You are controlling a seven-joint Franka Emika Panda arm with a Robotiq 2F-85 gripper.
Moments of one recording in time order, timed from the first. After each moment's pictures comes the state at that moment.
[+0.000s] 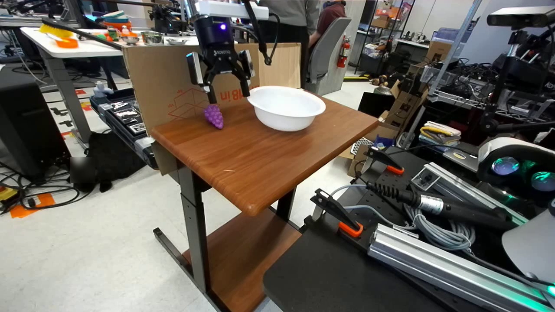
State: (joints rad) arm 0.15 0.92 0.03 -1.13 0.02 1.64 0.21
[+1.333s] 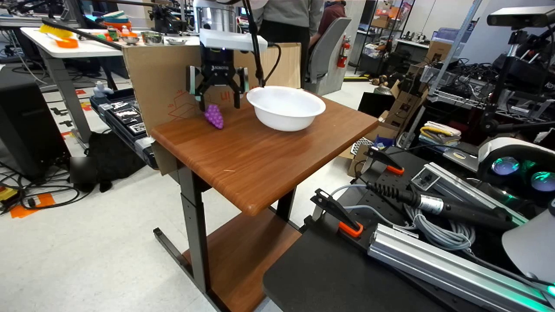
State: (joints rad) arm 0.13 0.89 0.02 -1.32 0.06 2.07 0.33
